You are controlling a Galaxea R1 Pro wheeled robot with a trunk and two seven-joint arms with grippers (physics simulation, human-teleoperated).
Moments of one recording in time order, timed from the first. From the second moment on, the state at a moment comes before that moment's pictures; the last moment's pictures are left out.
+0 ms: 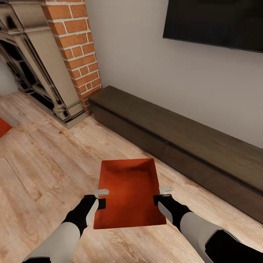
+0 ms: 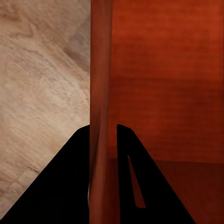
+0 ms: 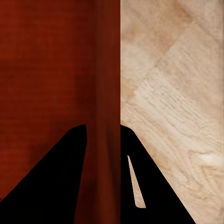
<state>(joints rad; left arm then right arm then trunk) -0.70 -0.11 0.05 -0.54 0.06 0.56 0.18 -0.83 0.08 0.61 -0.26 -0.55 0.25 -0.31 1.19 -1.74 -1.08</state>
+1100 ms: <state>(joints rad) -0.70 -0.11 0.05 -0.54 0.05 0.56 0.18 -0.83 0.08 0.60 -0.25 -0.54 0.25 -0.31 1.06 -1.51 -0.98</state>
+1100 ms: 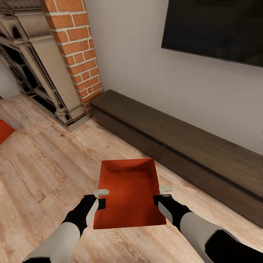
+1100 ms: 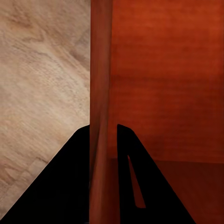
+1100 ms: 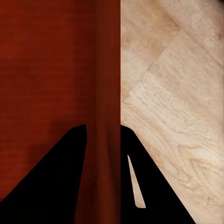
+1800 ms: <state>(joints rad) -0.70 -0.11 0.05 -0.54 0.06 0.56 0.18 -0.83 0.08 0.60 -0.25 -0.54 0.25 -0.31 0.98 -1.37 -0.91</state>
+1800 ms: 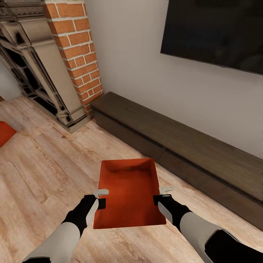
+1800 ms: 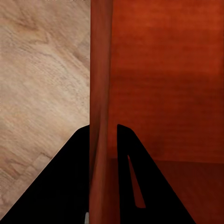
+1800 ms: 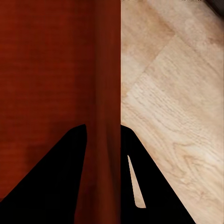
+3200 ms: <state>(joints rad) -0.70 -0.11 0.05 -0.54 0.06 0.56 0.19 -0.83 0.08 0.60 -0.25 -0.54 0.24 -0.31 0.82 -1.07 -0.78</state>
